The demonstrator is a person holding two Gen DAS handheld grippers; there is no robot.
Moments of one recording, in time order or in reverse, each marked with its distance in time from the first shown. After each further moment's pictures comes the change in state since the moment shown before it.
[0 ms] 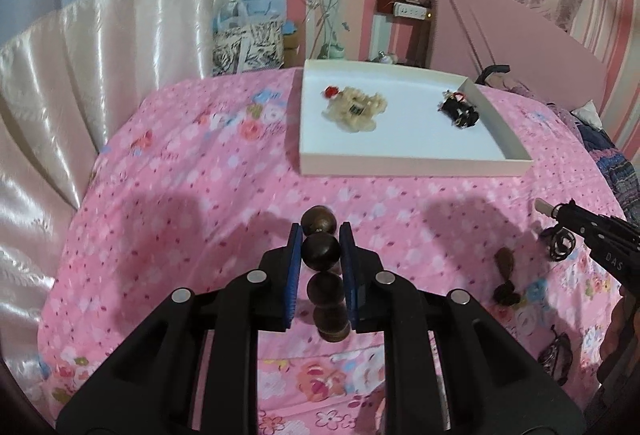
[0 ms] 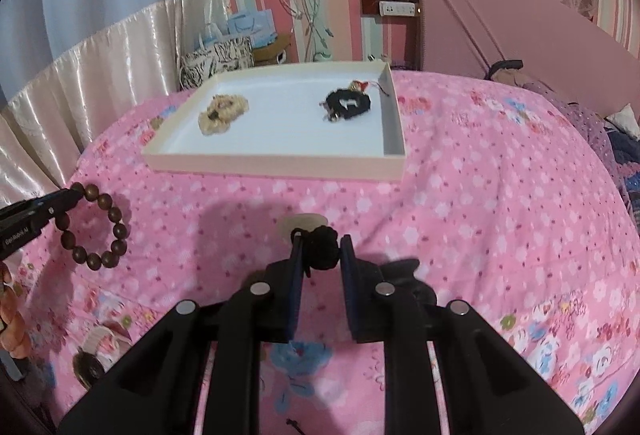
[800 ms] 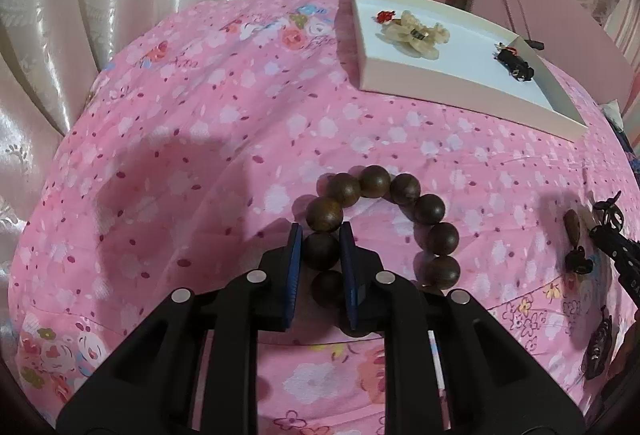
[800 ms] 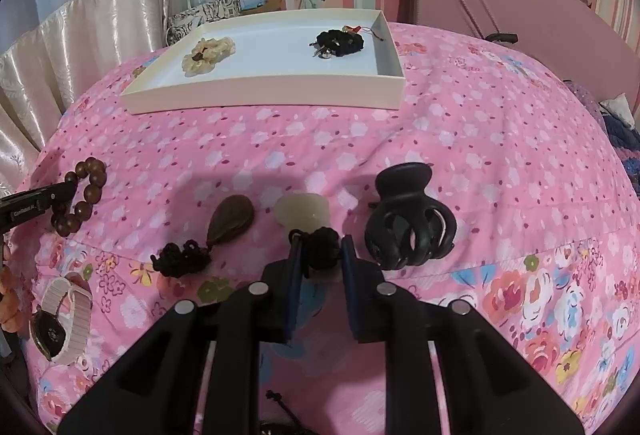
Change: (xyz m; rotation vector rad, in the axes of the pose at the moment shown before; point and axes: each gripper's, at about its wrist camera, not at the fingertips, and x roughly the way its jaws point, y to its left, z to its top) left arm 0.062 0.038 -0.040 -0.083 0.164 0.045; right arm 0.027 0.002 -0.050 -0.010 0.102 -0.063
